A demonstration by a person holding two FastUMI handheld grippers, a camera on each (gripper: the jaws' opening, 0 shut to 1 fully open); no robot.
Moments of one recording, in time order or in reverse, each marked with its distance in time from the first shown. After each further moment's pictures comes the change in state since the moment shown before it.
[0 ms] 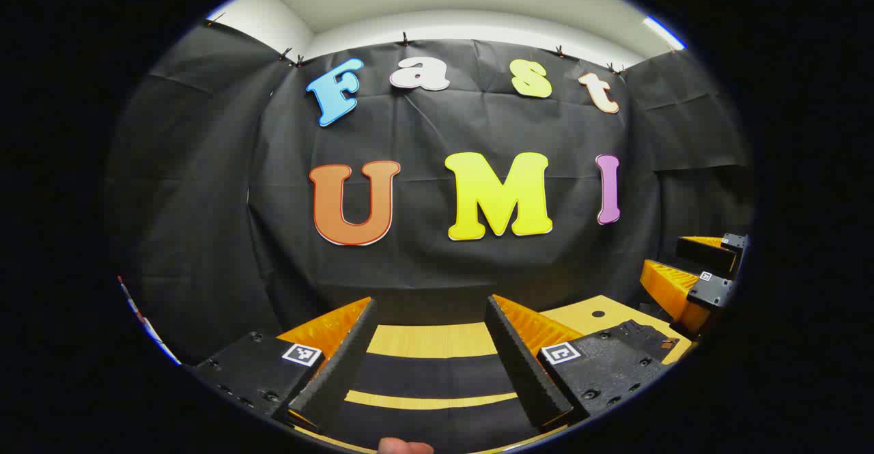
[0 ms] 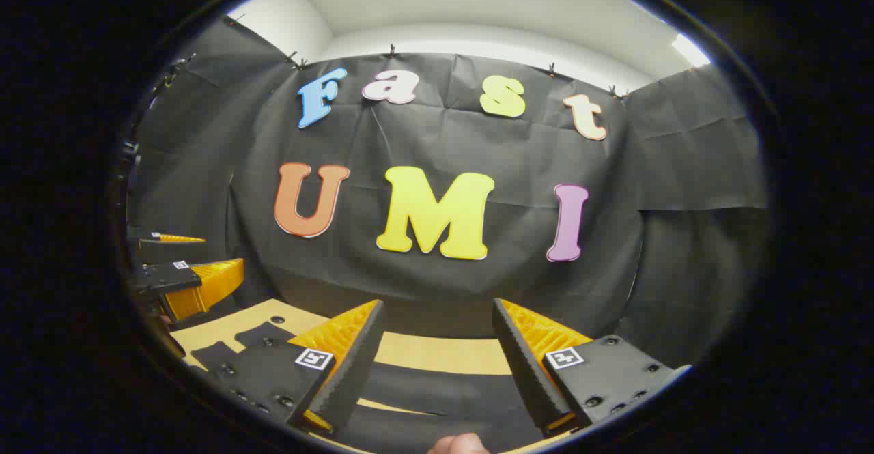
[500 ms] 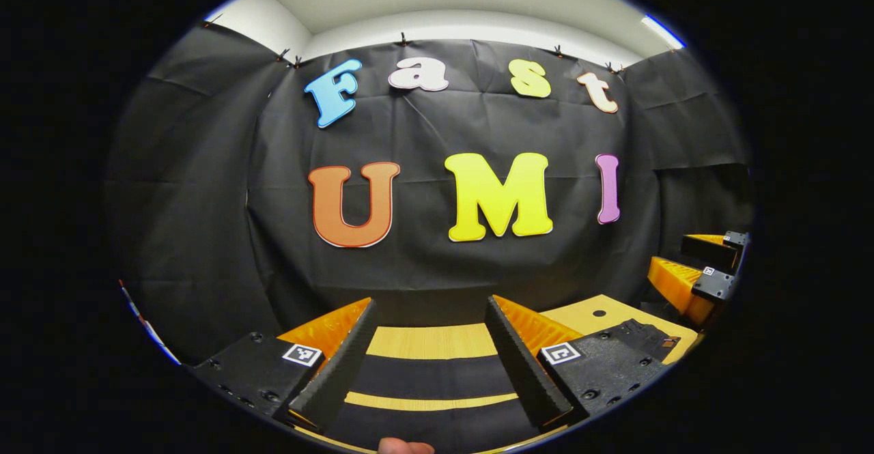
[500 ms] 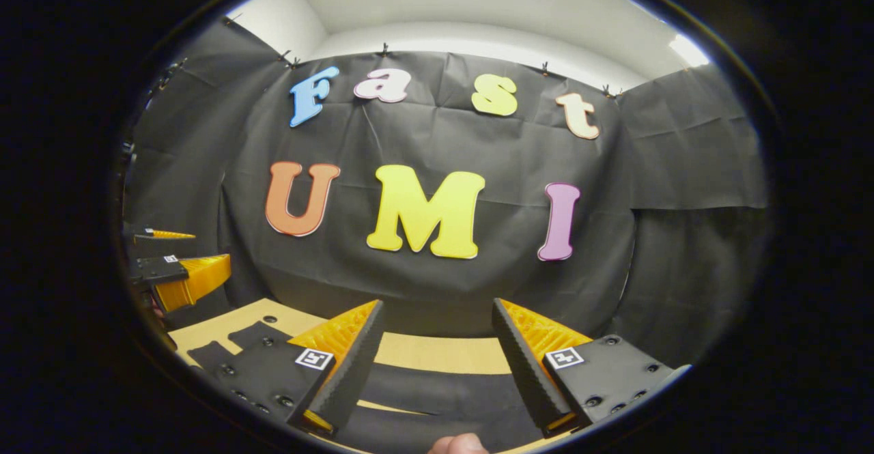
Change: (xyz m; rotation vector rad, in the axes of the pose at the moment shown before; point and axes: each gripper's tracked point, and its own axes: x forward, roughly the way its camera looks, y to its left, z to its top) left arm 0.005 -0.001 0.000 0.008 -0.003 0.003; right arm 0.001 -0.016 0.004 0.001 0.000 -0.032
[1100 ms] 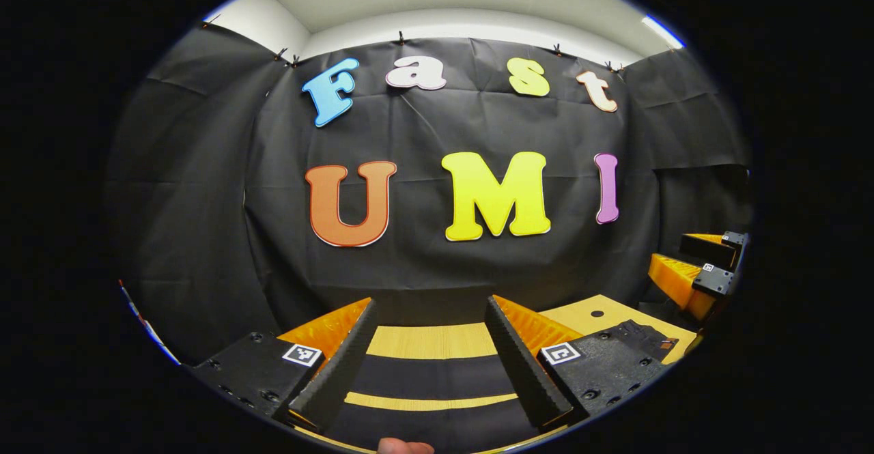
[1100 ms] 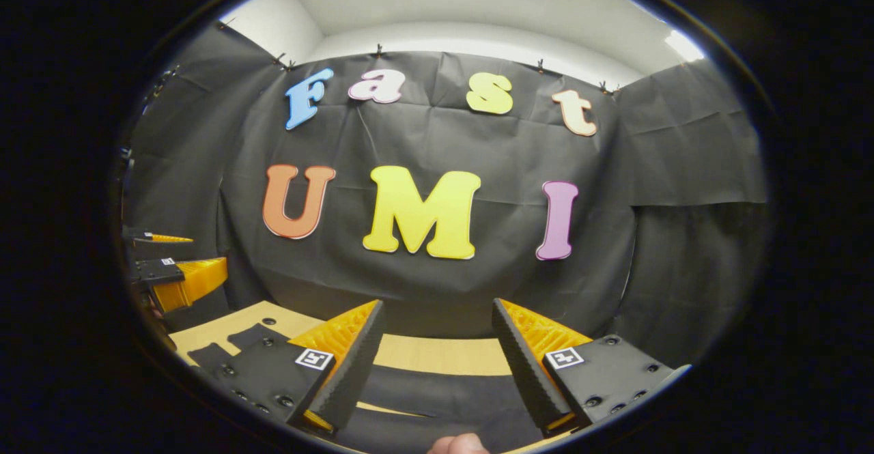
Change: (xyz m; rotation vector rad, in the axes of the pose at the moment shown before) left arm 0.006 -0.005 -0.004 0.001 0.013 -0.002; right arm 0.005 -0.016 0.001 0.015 0.013 0.000
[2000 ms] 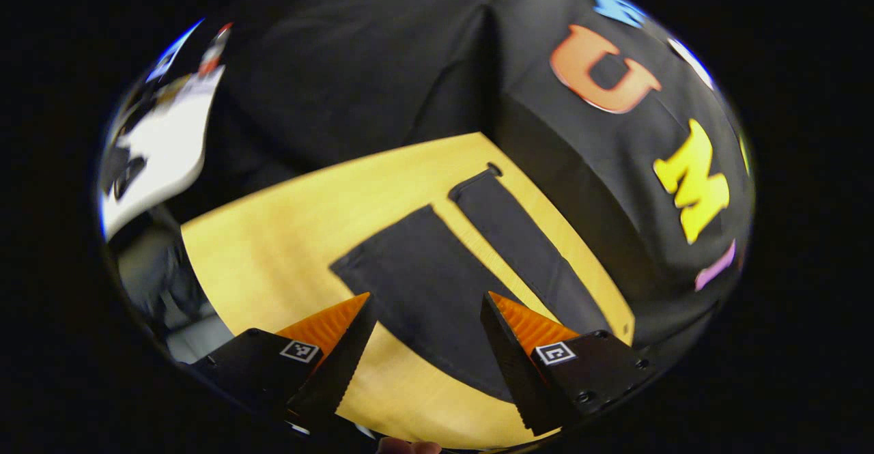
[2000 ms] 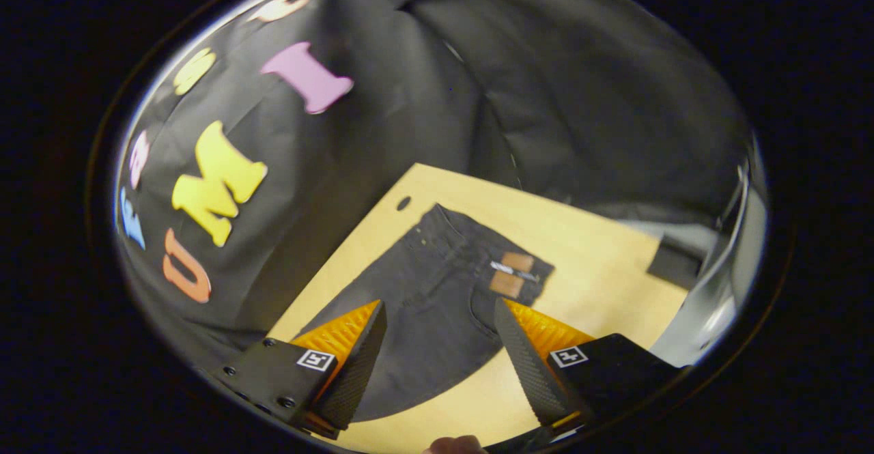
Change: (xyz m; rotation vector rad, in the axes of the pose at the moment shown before) left arm -0.111 0.148 -0.288 -0.972 0.679 0.476; right arm -0.037 -0.261 -0.298 1.000 0.683 -0.348
